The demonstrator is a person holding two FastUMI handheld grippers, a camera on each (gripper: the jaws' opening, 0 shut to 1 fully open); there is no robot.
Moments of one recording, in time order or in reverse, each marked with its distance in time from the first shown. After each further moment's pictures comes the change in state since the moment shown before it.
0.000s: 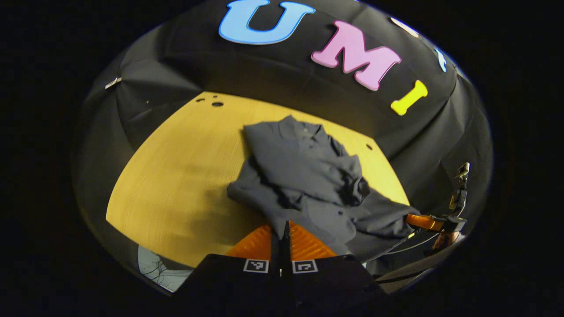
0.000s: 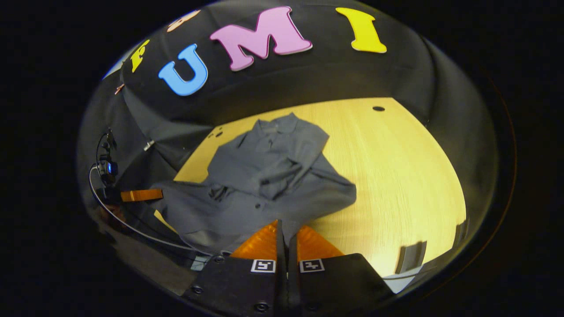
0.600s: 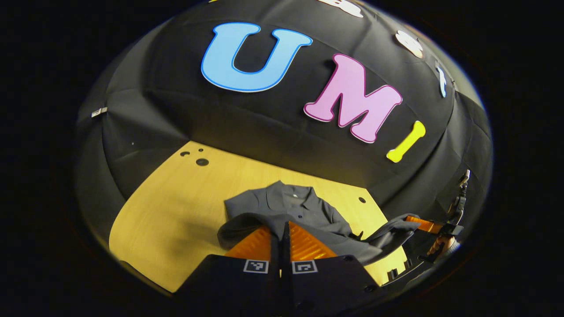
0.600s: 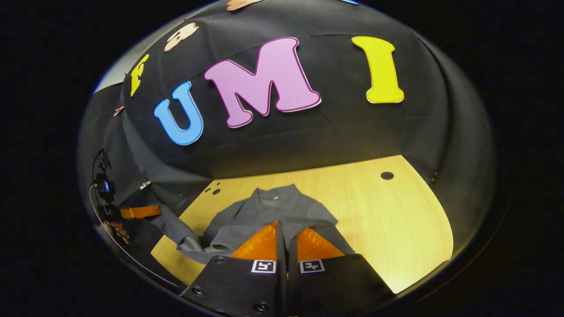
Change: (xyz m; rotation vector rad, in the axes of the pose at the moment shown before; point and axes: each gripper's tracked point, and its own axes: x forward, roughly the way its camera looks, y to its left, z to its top) left arm 0.040 -0.010 0.158 -0.005 -0.272 -0.026; right arm 0.063 -0.003 0.185 -0.048 -0.288 -0.008
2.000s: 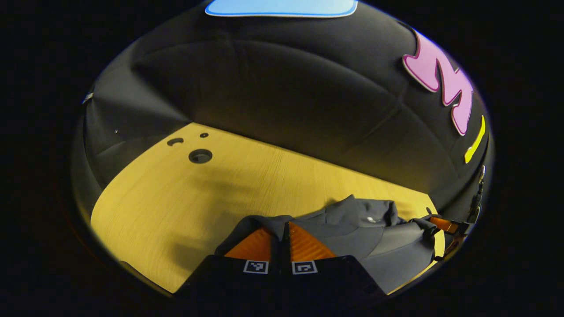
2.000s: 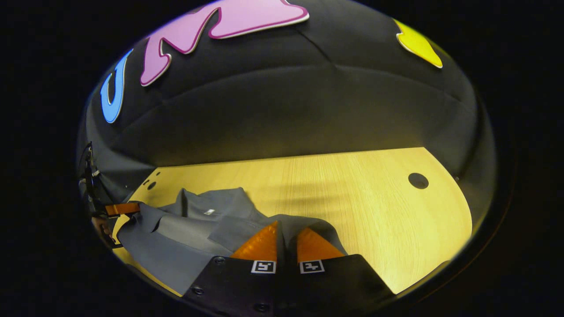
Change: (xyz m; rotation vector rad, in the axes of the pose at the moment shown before) left arm 0.288 0.126 -0.036 -0.019 0.124 0.205; right arm 0.282 -0.106 -0.071 -0.055 0.165 -0.159
